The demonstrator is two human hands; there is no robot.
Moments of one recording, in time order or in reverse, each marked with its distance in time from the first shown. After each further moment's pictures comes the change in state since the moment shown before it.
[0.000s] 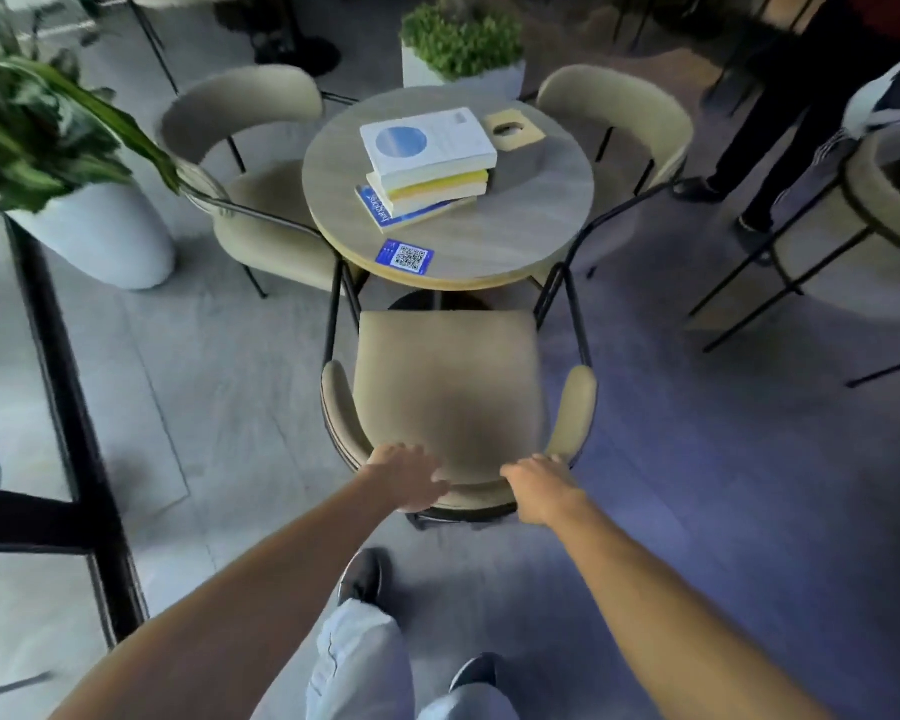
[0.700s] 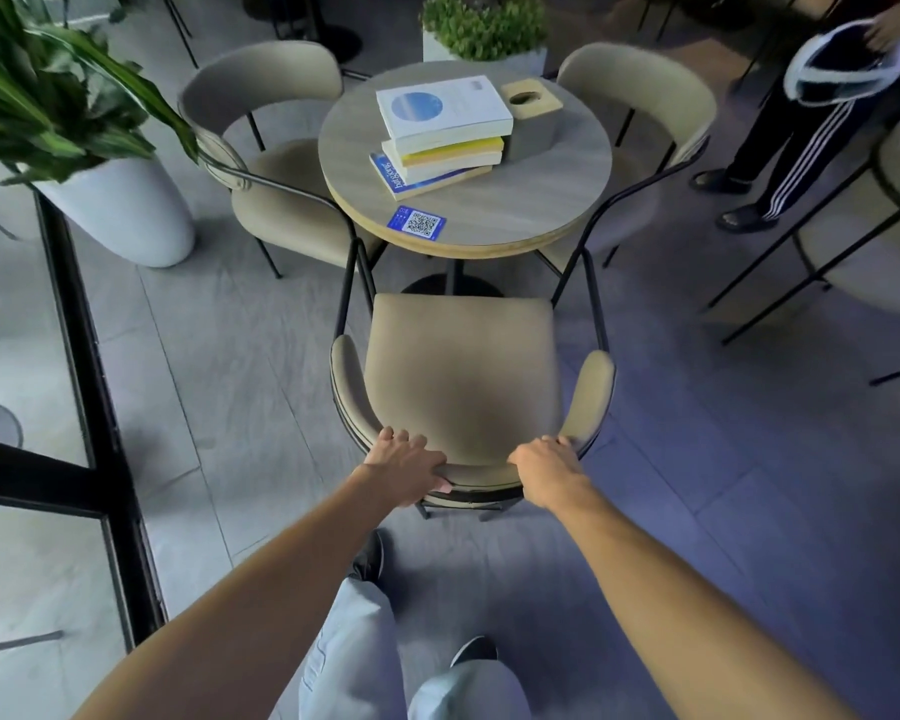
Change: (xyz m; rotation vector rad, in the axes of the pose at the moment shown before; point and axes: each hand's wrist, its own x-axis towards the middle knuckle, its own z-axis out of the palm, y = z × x) left_hand -0.010 0.009 0.057 0.092 0.117 0.032; right_hand -0.001 -0.006 0.039 -0.032 0.053 0.060
